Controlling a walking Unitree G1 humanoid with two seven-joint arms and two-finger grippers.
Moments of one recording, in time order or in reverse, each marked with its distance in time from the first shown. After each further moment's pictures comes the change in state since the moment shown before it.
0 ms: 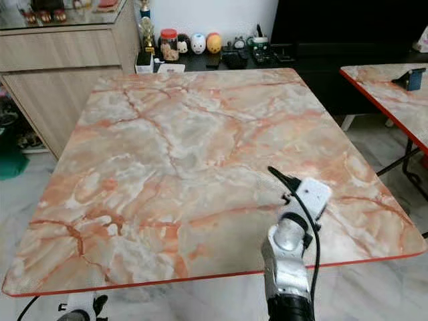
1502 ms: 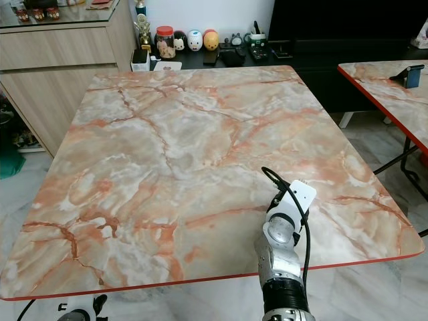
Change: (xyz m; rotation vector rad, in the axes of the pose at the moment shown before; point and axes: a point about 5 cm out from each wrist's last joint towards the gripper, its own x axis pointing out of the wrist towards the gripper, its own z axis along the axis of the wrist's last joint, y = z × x) left arm 0.000 -0.001 0.000 -0.002 0.000 0.007; right arm 0.009 0.032 -0.014 0.000 0.144 0.172
